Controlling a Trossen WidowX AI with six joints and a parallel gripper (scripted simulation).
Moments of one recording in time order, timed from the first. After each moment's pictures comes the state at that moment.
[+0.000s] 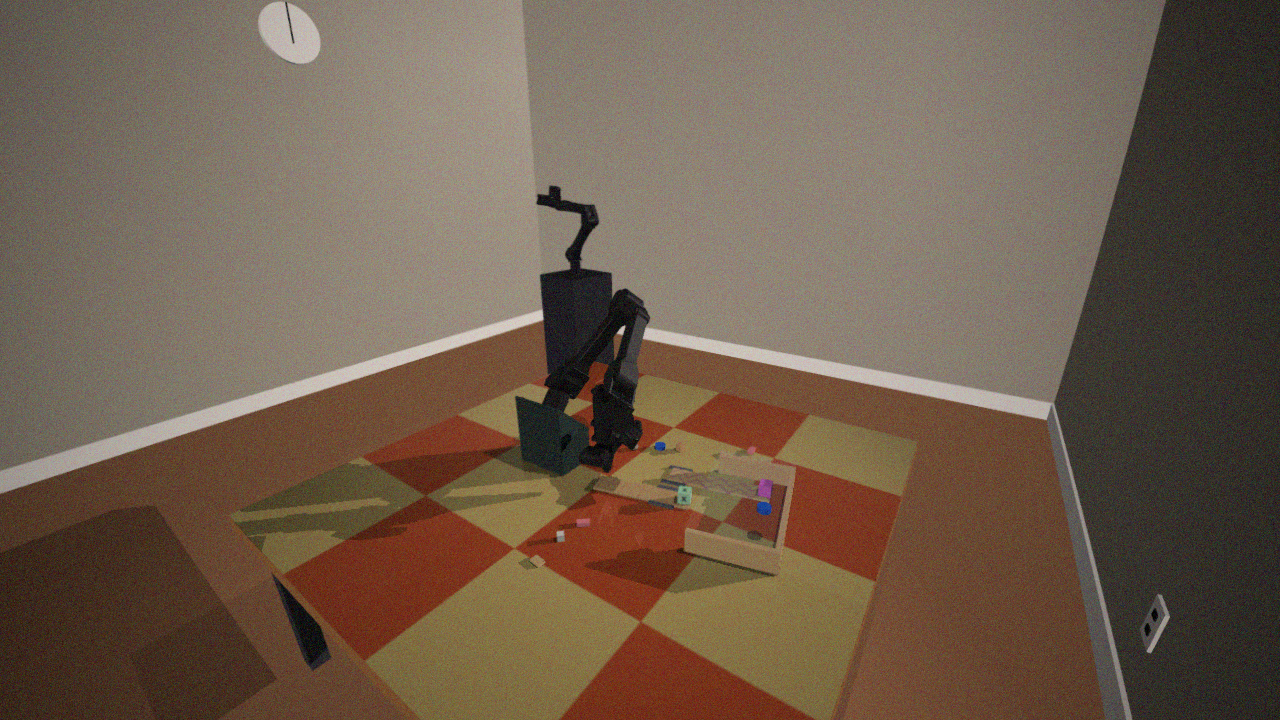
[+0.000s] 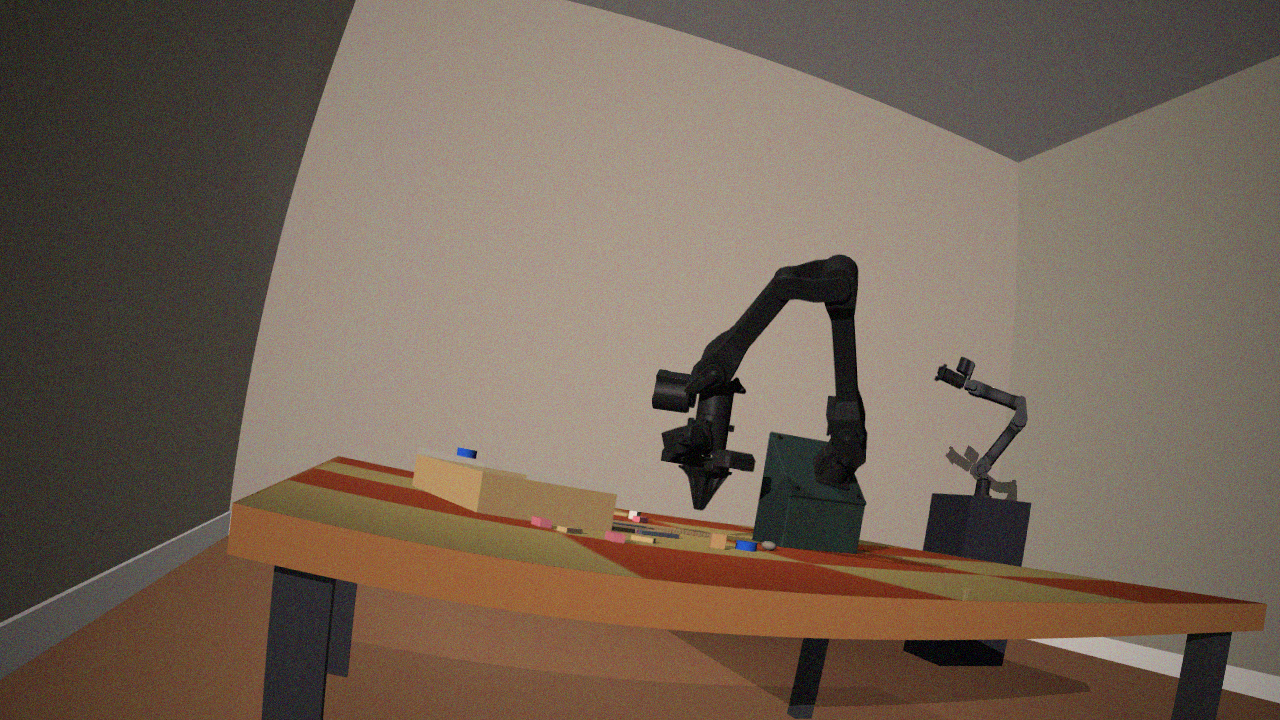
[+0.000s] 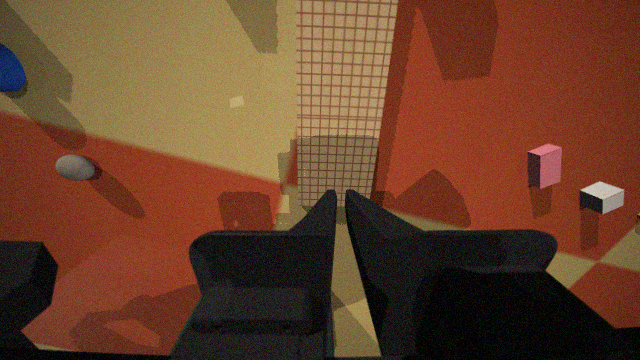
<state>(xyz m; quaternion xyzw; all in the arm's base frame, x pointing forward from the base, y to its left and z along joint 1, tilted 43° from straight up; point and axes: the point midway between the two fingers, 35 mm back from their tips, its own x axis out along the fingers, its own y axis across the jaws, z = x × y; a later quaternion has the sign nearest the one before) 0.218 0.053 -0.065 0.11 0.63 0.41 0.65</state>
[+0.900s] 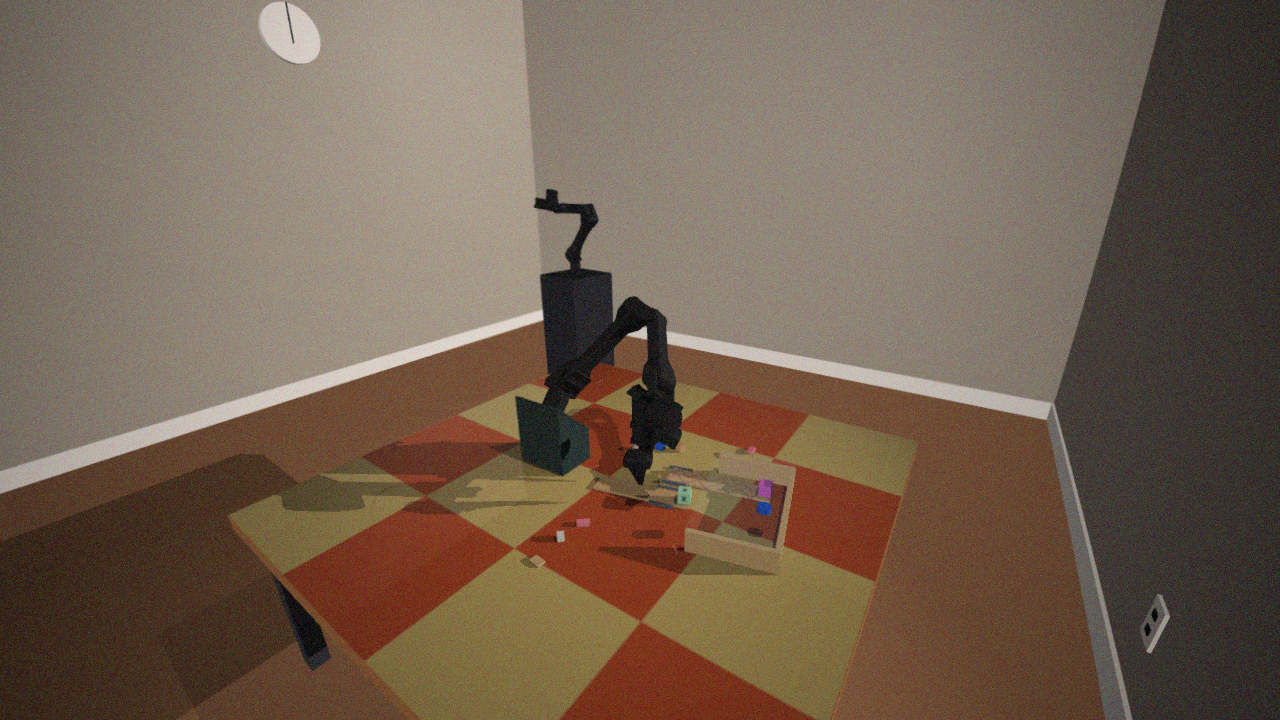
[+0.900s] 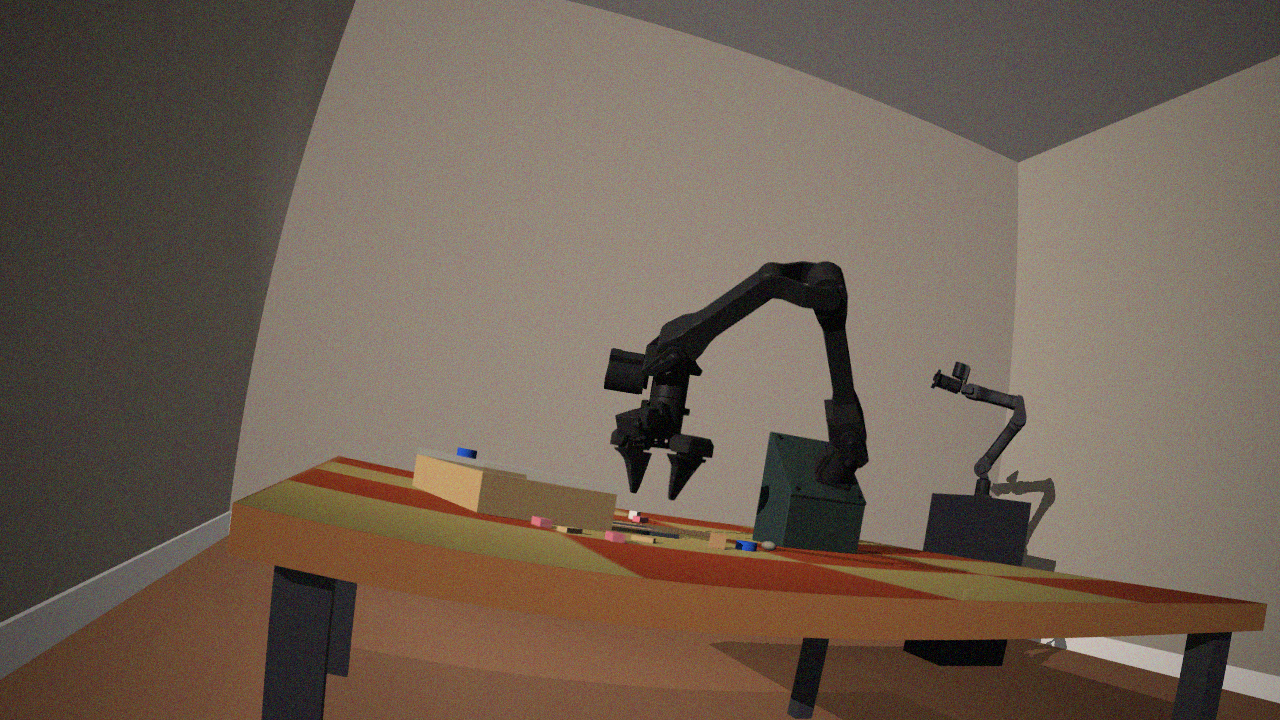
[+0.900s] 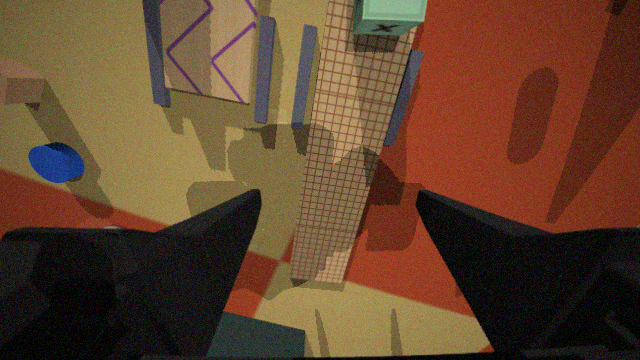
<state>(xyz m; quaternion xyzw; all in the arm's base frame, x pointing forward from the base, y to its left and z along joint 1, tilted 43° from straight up) 0.308 0.084 -0.036 0.06 0.60 0.45 0.66</state>
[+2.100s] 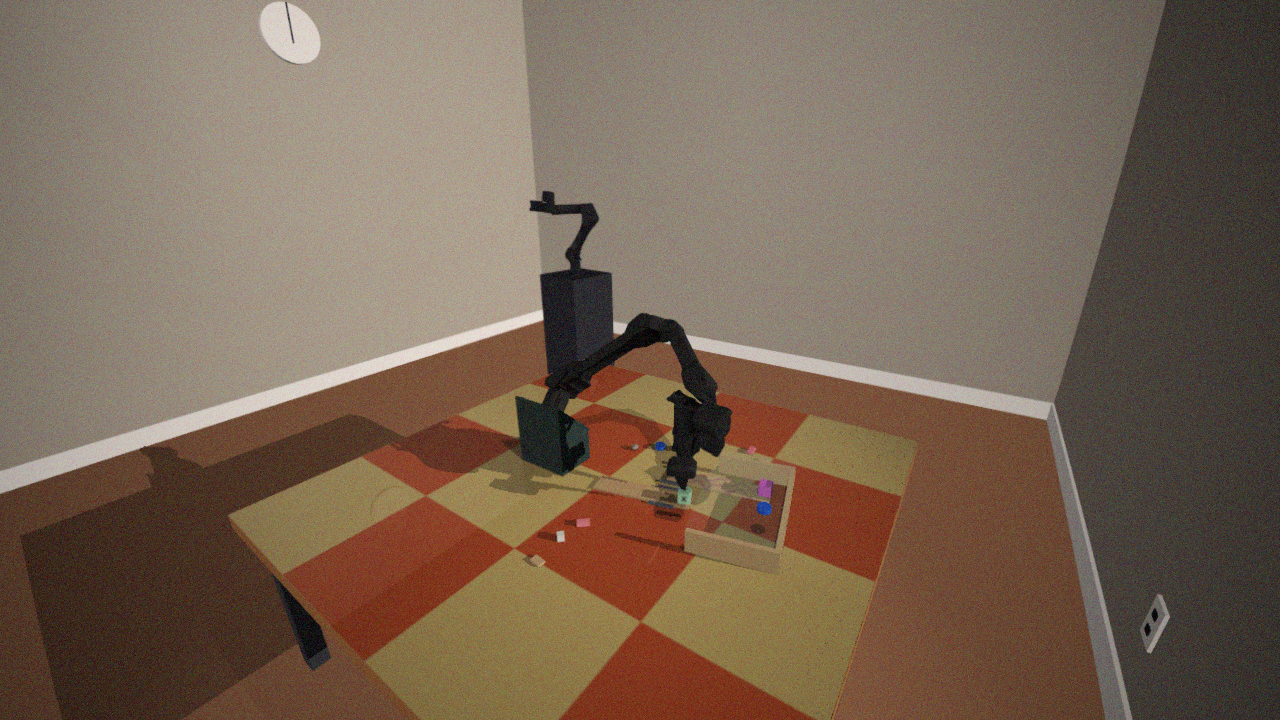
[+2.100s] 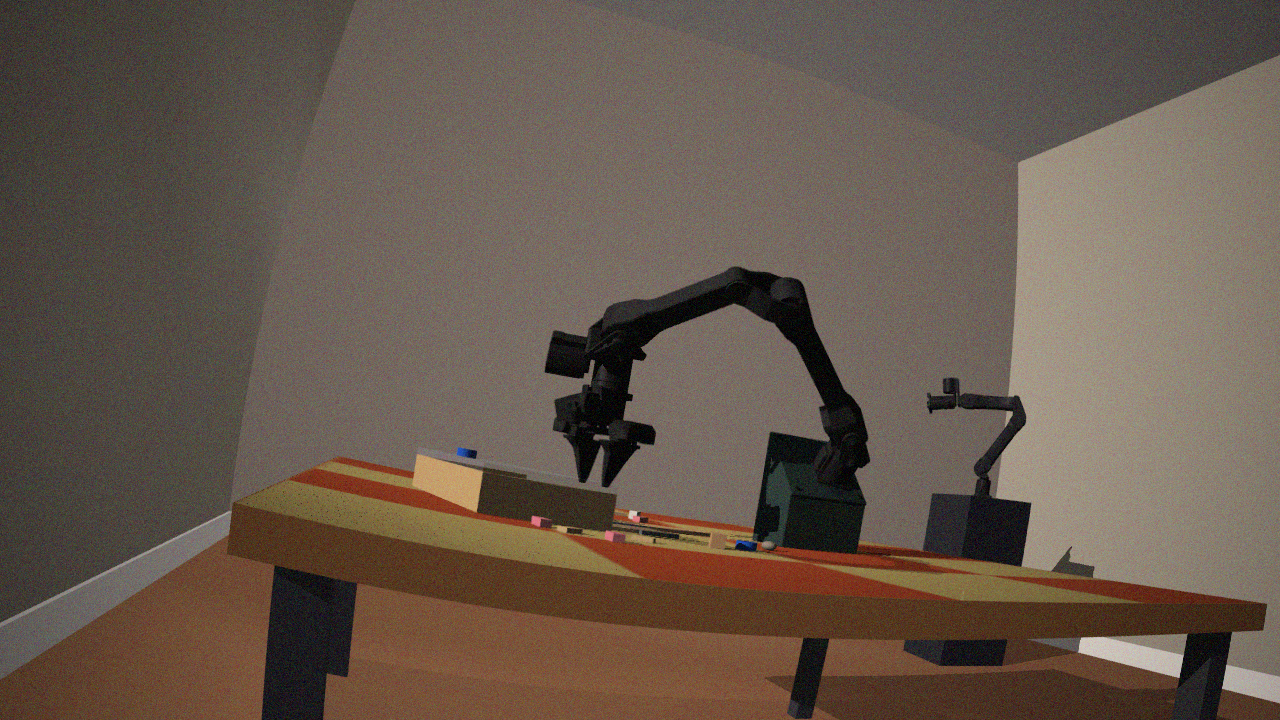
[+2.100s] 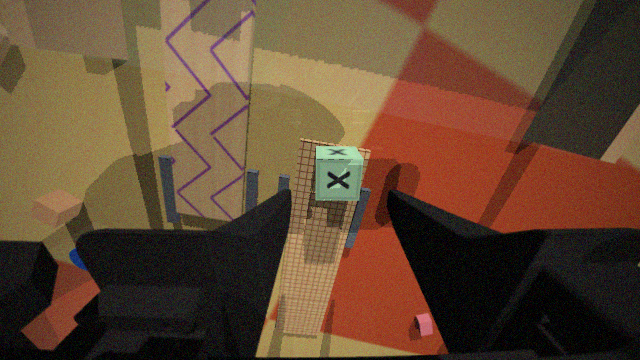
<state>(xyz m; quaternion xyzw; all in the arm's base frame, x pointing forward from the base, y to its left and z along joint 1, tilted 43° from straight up) 0.406 0.115 -0.017 0.06 0.60 0.45 0.66</state>
